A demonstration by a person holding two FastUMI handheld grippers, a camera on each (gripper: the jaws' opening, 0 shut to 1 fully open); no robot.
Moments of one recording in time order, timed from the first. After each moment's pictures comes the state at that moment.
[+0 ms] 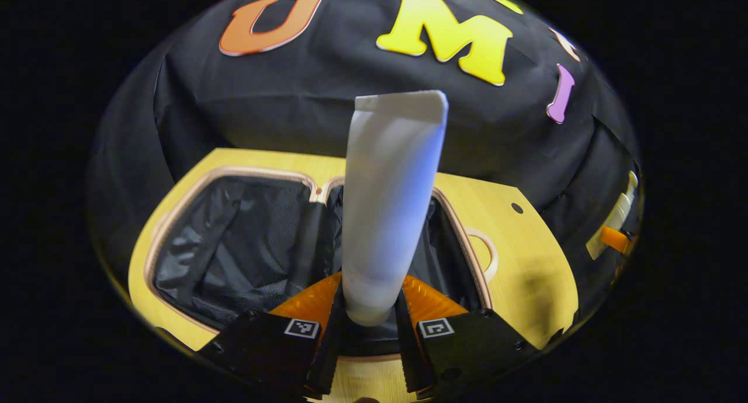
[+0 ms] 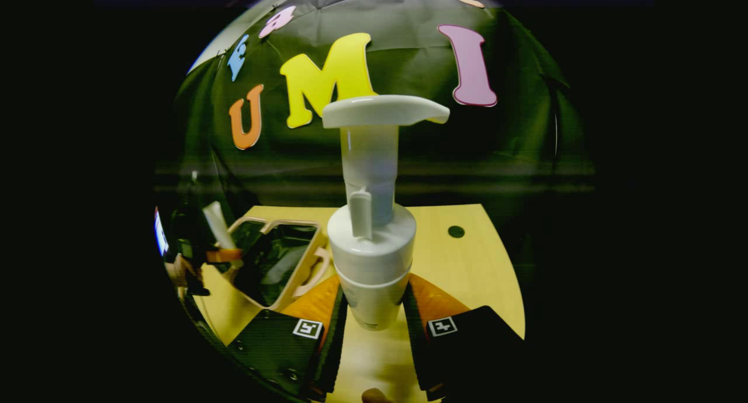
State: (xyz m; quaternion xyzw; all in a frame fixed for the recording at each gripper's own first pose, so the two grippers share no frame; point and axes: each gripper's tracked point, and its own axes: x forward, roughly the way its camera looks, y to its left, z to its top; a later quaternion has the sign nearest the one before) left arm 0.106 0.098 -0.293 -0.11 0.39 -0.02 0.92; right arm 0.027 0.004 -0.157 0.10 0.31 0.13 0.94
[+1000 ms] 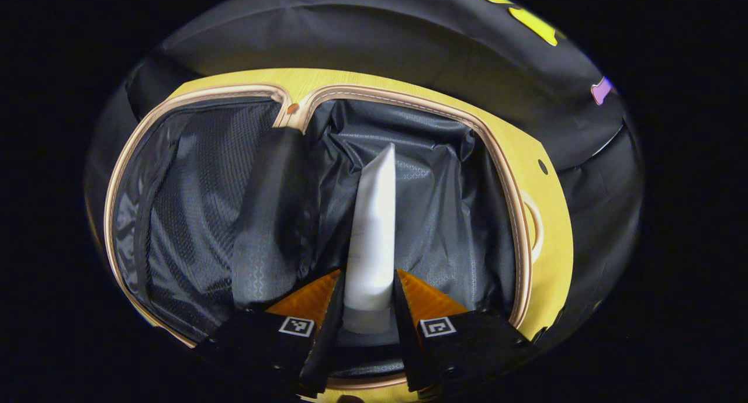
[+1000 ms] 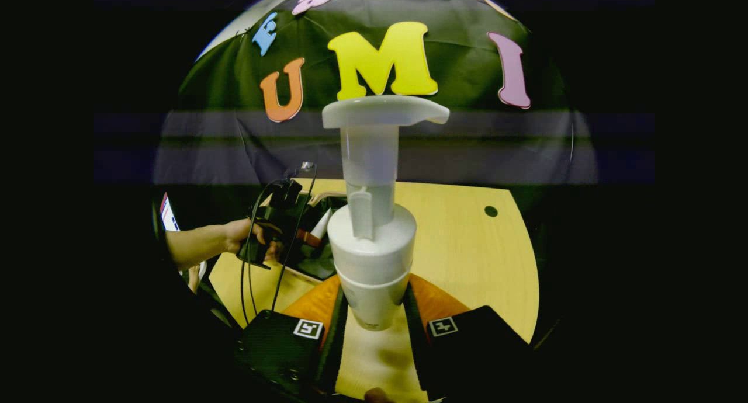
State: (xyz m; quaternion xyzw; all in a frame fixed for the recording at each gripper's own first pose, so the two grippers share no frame) left arm 0.109 0.086 -0.365 -0.14 0.57 -0.03 0.81; right arm -0.036 0.105 -0.139 0.05 0.37 0.19 0.91
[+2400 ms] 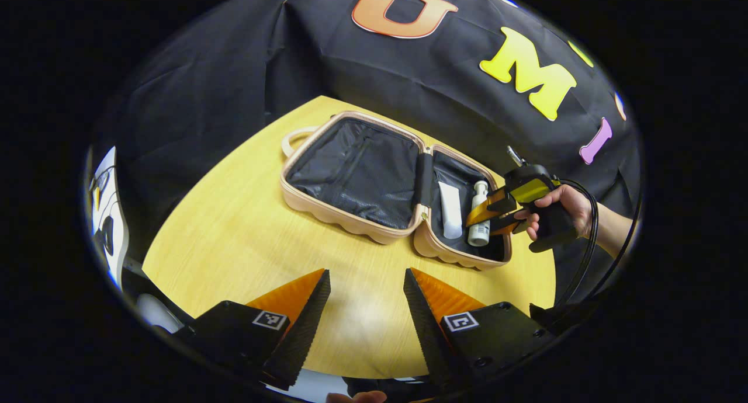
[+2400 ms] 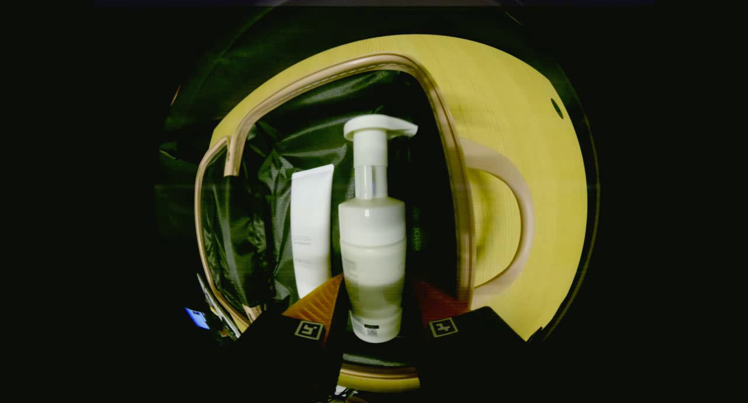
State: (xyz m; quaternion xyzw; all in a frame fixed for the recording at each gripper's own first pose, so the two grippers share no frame) left arm -0.104 0.224 -0.237 -0.20 0.42 0.10 0.88; right arm 0.077 0.284 -0.339 0.10 0.71 0.05 0.70
